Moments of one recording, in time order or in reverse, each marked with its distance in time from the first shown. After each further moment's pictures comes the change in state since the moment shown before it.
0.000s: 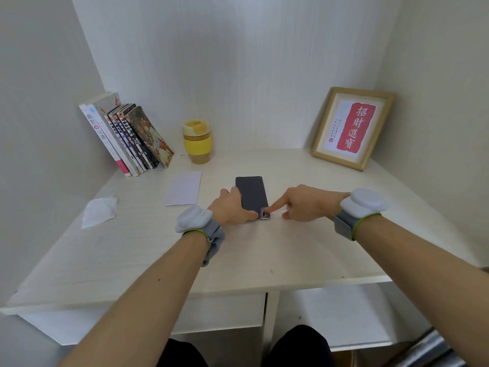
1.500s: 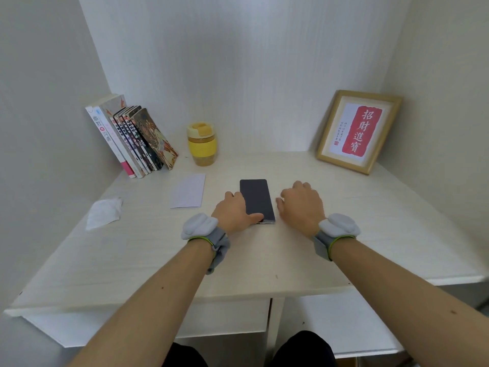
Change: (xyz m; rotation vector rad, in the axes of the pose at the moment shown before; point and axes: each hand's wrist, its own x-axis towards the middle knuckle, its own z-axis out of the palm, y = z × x) left_hand 0.001 -0.004 0.007 0.064 0.071 0.030; right_hand 0.041 -0.008 0.047 -0.086 0.590 0.311
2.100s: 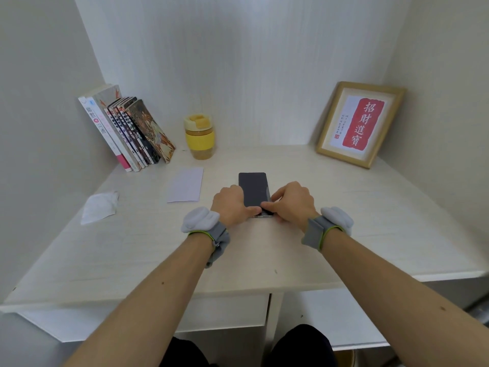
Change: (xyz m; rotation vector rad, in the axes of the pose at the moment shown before) left_hand 0.000 0.003 -0.003 0.040 0.080 -0.008; right_hand -0.006 -0.018 -0.017 0.609 -0.214 0.288
